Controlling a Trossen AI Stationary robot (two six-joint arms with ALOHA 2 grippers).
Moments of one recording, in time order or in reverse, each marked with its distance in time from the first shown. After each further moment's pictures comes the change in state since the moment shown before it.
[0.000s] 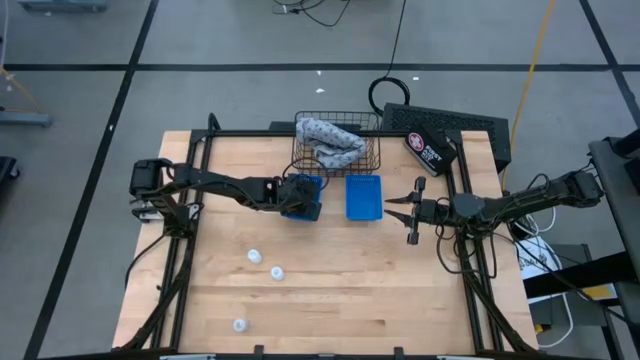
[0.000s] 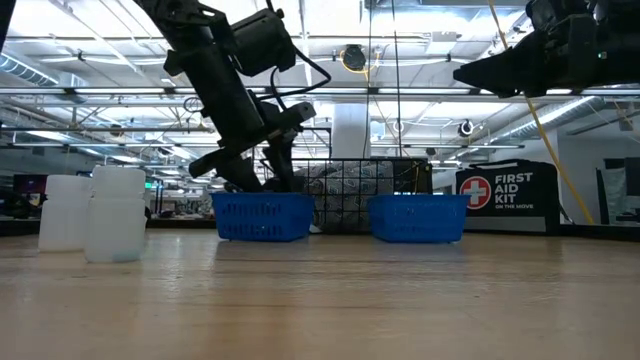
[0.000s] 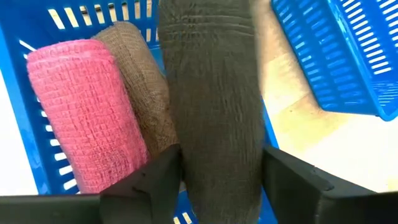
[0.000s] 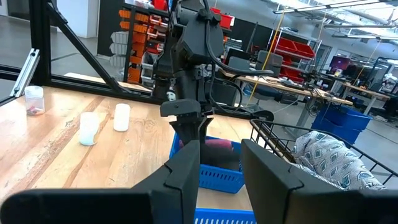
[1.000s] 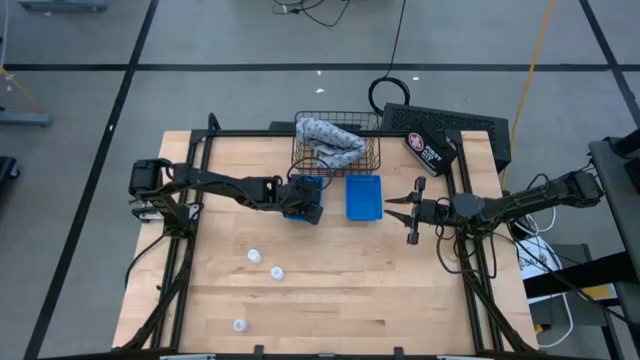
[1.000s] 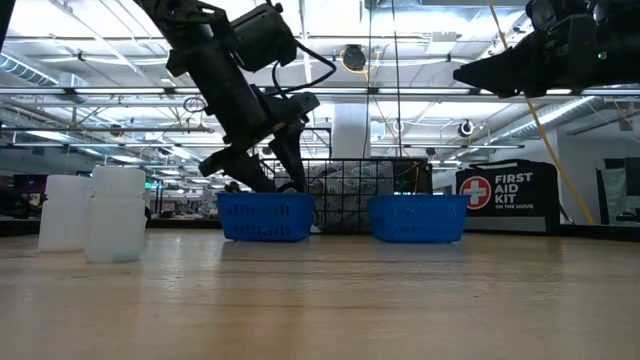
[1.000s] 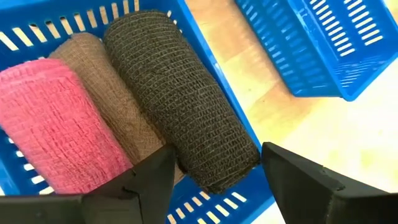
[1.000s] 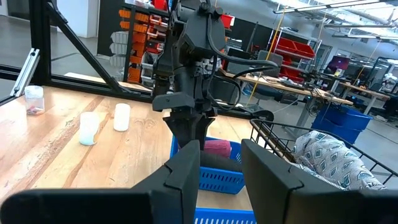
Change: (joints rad) left arm 0.001 -0.005 0.000 0.052 0.063 0.105; right arm 0.000 0.000 0.000 -0.001 0.000 0.000
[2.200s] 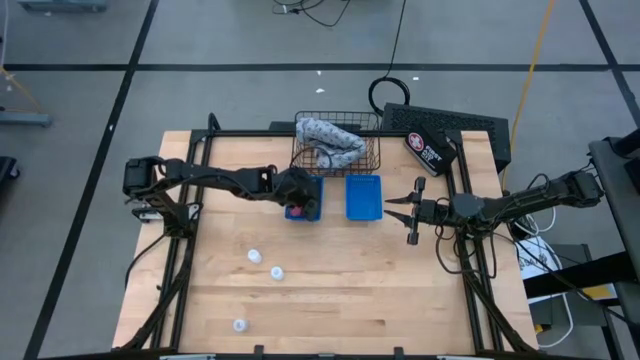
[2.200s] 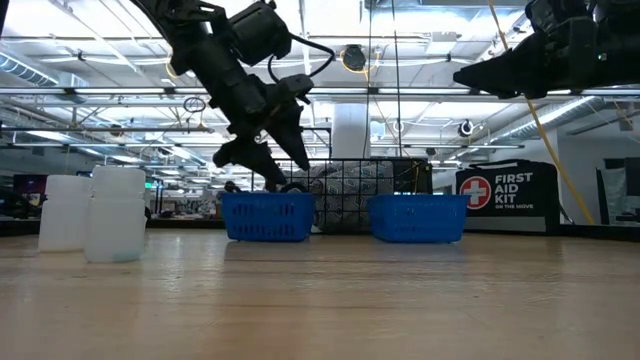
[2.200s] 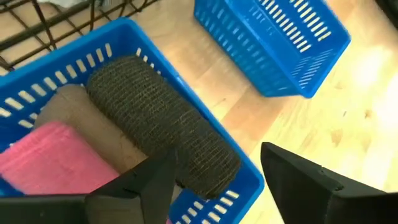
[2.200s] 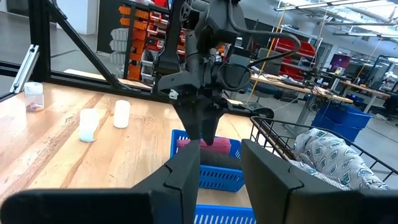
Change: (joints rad) left arm 0.068 -0.054 0.000 0.028 0.134 0.210; right arm 0.000 0.000 0.000 -0.012 0.002 0.000
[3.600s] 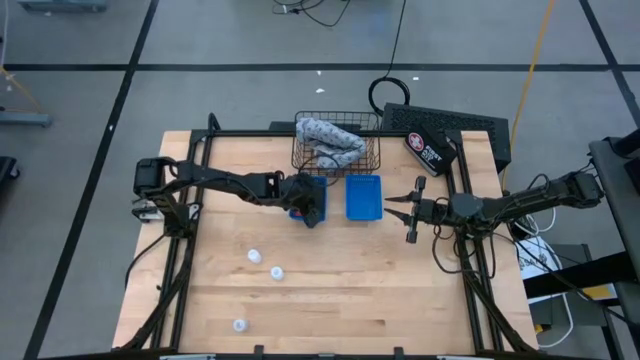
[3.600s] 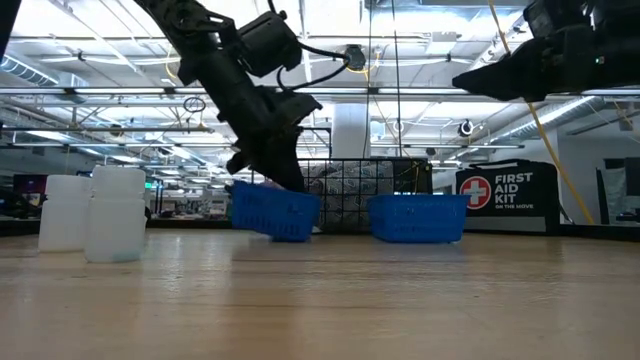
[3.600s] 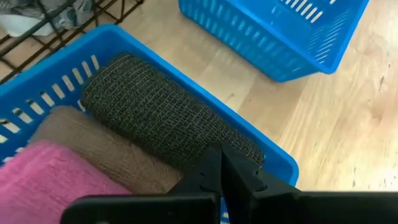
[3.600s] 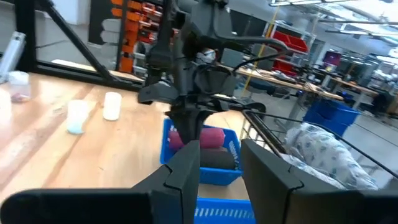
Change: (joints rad) left arm -0.026 0.088 0.018 0.003 -0.051 0.197; right arm -0.010 0.002 0.001 -0.020 0.025 -0.019
